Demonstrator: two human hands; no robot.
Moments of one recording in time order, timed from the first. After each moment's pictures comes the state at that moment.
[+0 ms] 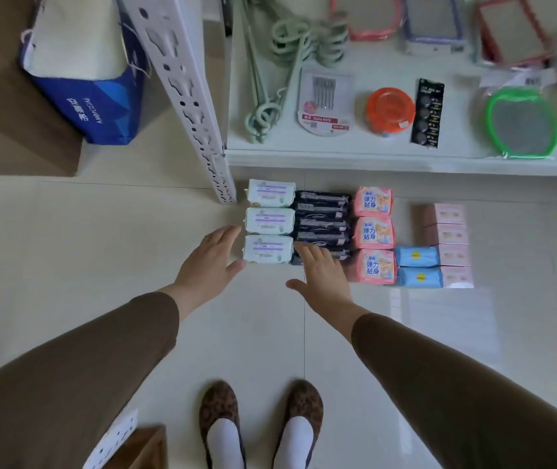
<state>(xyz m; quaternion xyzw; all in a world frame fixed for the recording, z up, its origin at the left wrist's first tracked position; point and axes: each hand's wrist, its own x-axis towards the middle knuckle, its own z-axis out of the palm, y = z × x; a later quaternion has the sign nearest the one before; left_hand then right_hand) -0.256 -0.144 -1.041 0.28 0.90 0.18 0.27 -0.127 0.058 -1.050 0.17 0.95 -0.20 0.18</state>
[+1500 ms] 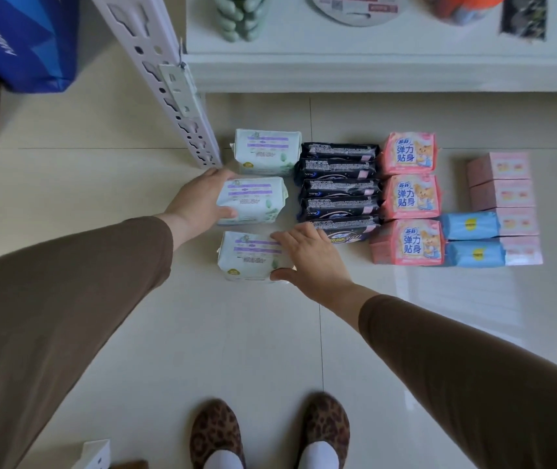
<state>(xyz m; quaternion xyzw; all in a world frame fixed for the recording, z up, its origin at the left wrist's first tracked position) -0.348 -0.105 -1.195 0.31 0.89 0.19 0.28 -0.150 0.054 -1.197 0.05 0.97 -0.20 0.14</state>
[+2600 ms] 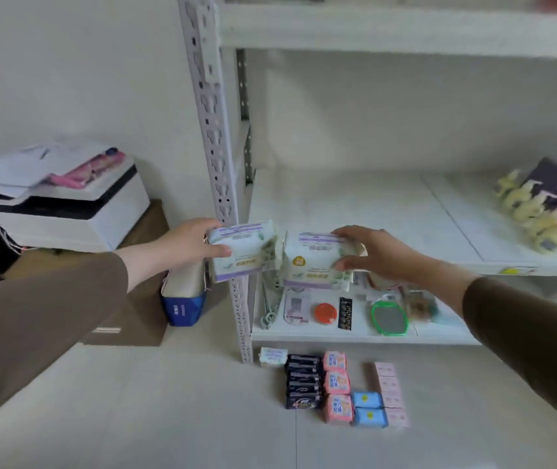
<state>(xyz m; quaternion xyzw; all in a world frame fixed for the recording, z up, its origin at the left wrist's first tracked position) -0.290 -0.170 -0.327 0.32 0.90 0.26 0.14 -0.101 0.152 -0.313 0.04 0.97 -0.25 0.02</state>
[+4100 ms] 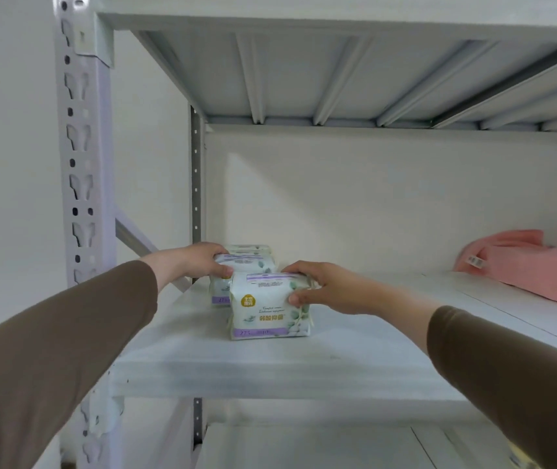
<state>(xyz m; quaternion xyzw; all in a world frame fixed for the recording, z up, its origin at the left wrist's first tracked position) -0.525 0.093 0.057 0.34 0.91 0.23 -0.02 -0.329 0.330 0.030 -0.10 0.95 -0.26 -0.13</state>
